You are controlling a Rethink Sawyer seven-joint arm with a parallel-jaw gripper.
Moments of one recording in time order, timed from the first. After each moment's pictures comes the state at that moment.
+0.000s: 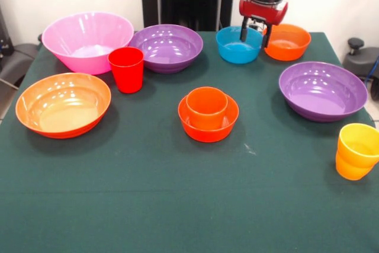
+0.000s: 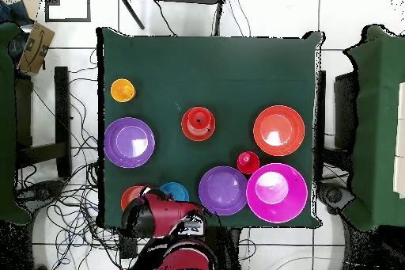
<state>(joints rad) 0.06 -0.54 -0.06 2.18 0.00 -0.07 2.27</state>
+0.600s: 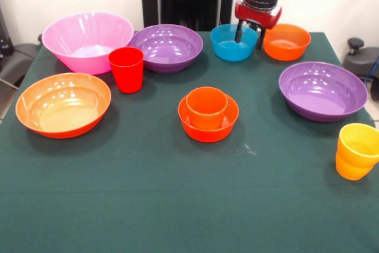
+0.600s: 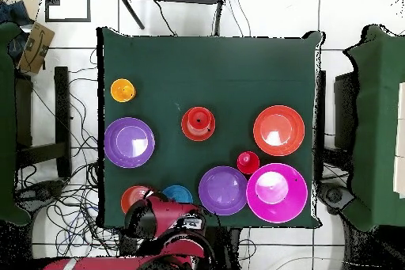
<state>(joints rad) 0.06 -0.47 -0.08 2.17 0.01 -0.07 2.27</state>
